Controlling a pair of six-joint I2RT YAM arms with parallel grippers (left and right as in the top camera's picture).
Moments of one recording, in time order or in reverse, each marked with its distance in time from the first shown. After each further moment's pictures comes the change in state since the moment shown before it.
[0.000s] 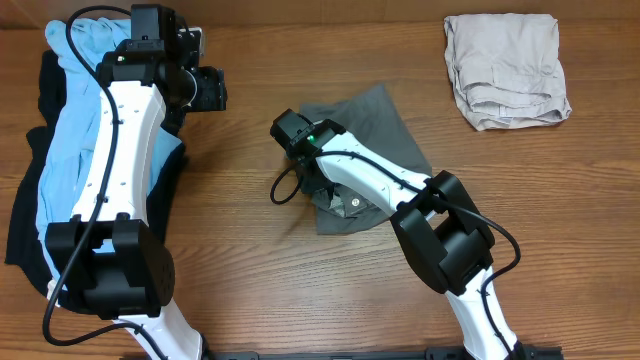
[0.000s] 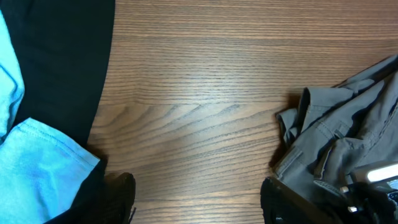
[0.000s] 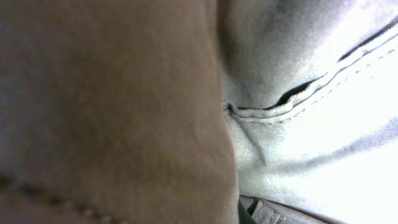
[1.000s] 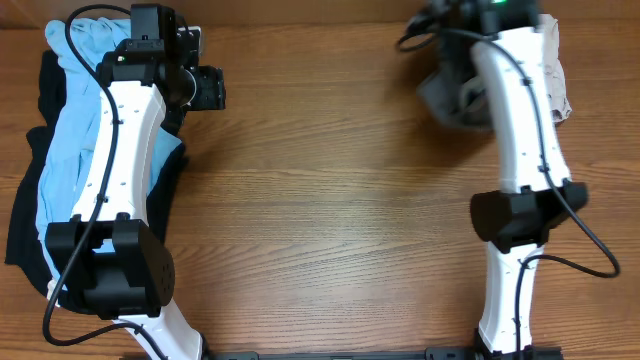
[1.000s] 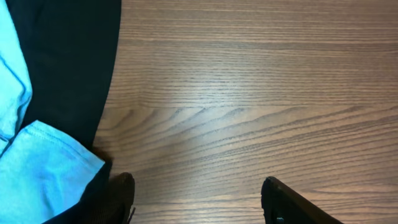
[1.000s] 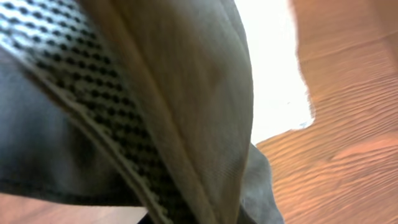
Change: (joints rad) left arm 0.000 0.000 0.000 0.011 -0.016 0.000; right arm -0.541 0.039 0.980 -0.590 0.214 -0.105
